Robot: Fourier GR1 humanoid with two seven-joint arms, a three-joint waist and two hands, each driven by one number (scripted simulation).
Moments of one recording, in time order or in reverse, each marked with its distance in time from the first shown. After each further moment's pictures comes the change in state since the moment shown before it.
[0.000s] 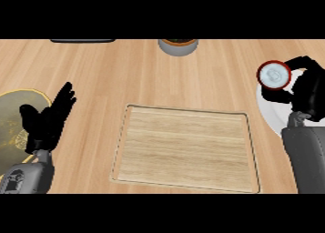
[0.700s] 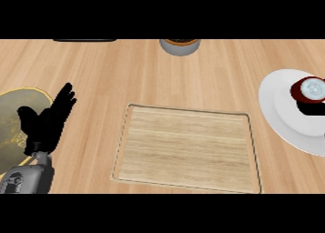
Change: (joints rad) left arm 0.015 -0.008 0.001 -0.033 -0.004 -0.010 0.014; right arm -0.010 -0.193 -0.218 0.412 -0.260 0.048 -0.307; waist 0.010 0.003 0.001
